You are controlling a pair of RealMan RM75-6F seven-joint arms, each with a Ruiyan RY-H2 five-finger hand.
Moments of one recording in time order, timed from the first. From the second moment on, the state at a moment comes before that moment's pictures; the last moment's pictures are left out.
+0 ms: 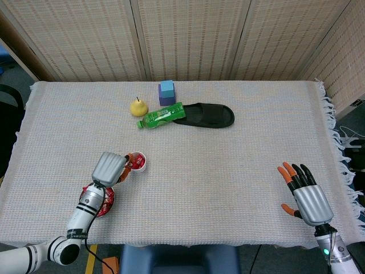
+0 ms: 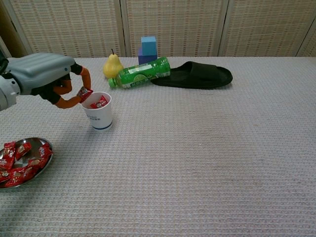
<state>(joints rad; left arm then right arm) -0.64 -1.49 -0.21 -1.60 1.17 1.08 0.61 0.15 -1.21 0.00 -1.55 -1.62 1.43 -0.13</state>
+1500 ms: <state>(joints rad) -0.48 -1.39 0.03 -1.62 1.23 1.23 0.49 0.13 -1.20 -0.03 -1.56 -1.70 1.48 -0.11</state>
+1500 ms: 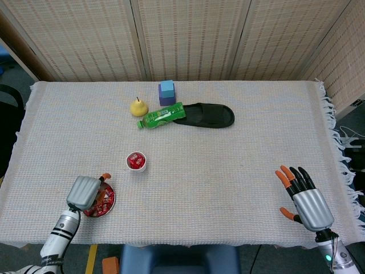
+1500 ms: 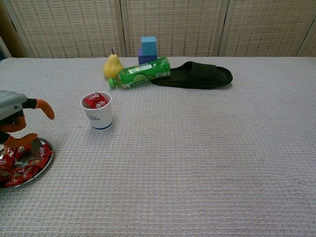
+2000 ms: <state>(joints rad) -0.42 -1.43 0.06 -1.49 1.22 1.21 0.52 0.12 -1.19 -0.04 -1.56 -1.72 1.50 -0.11</state>
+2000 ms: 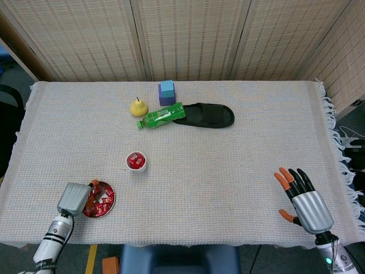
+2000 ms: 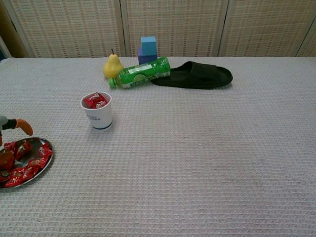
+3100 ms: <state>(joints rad) -0.40 -1.51 0.02 -1.37 1.23 1.14 0.54 0.12 -1.19 -0.03 -1.57 -1.71 1.49 -0.12</state>
